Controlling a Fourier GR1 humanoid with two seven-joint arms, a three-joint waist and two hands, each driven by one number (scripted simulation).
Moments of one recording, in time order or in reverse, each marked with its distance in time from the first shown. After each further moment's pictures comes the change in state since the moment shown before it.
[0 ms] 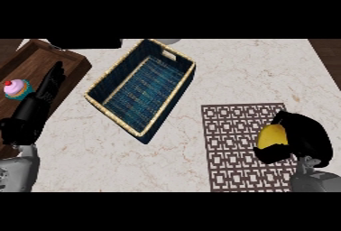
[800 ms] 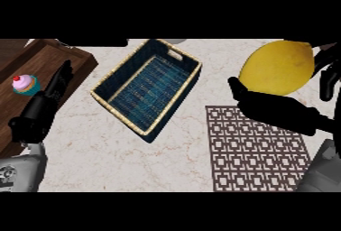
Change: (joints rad) left arm -0.016 -0.024 -0.029 -0.006 -0.014 0.003 0.009; right arm -0.595 0.180 0.038 -0.418 0.000 -0.039 0.375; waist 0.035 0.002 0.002
